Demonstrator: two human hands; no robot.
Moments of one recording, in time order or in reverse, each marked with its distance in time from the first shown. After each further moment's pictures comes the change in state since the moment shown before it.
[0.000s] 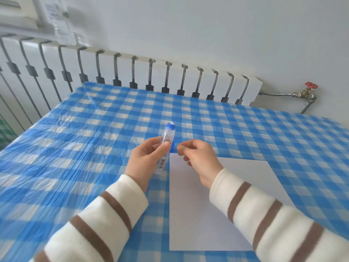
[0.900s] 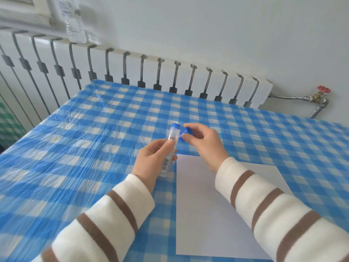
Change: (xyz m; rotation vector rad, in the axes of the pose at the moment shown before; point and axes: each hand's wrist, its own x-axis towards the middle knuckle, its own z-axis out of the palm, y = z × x) left_hand 0.002 0.001 -0.001 -0.010 0.089 -0.099; right_hand 0.038 -0.005 -0.002 -0.064 -0.038 -0.288
